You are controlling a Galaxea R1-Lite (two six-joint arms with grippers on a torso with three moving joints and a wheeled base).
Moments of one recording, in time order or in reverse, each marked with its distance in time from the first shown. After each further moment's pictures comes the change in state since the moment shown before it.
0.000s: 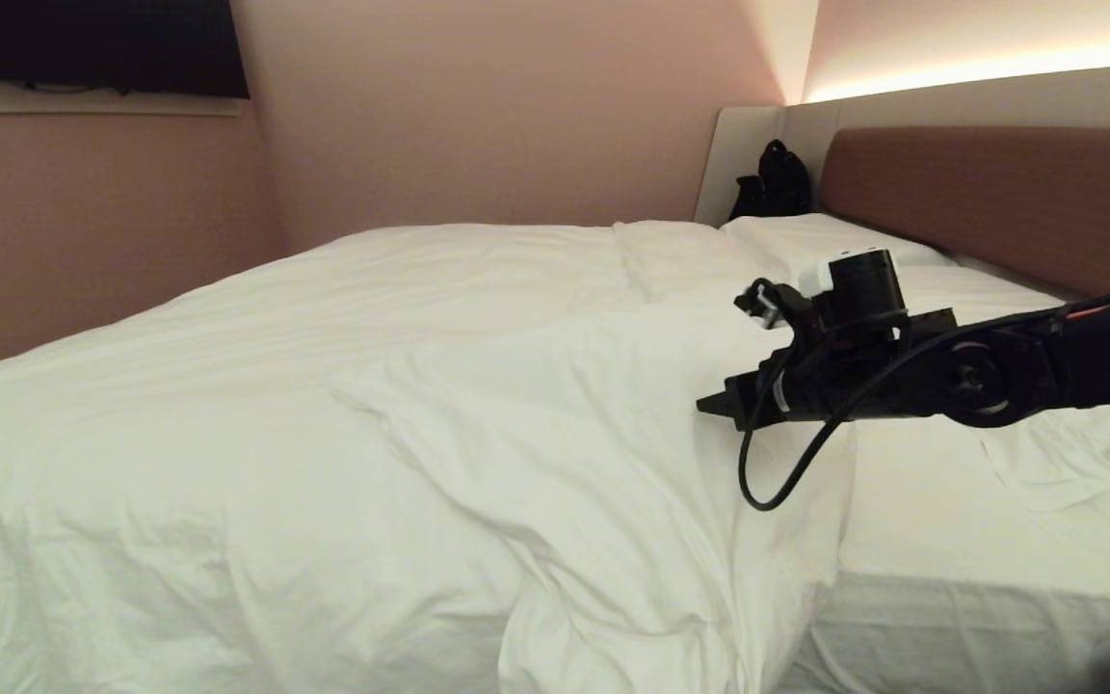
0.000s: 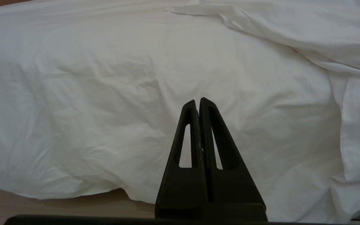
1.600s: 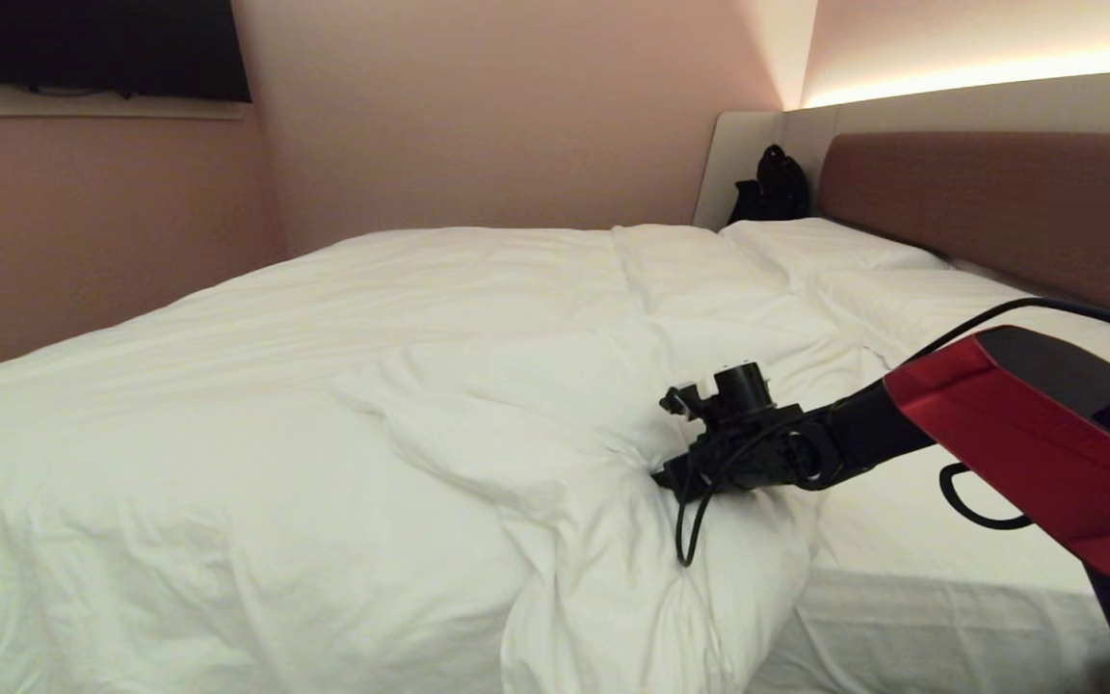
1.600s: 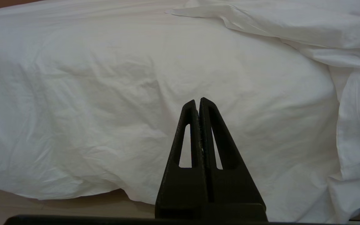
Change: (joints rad) left arm 0.000 0.000 0.000 0.000 0.000 0.000; right arm 0.003 0.448 -0.112 -0.106 -0.027 -0.066
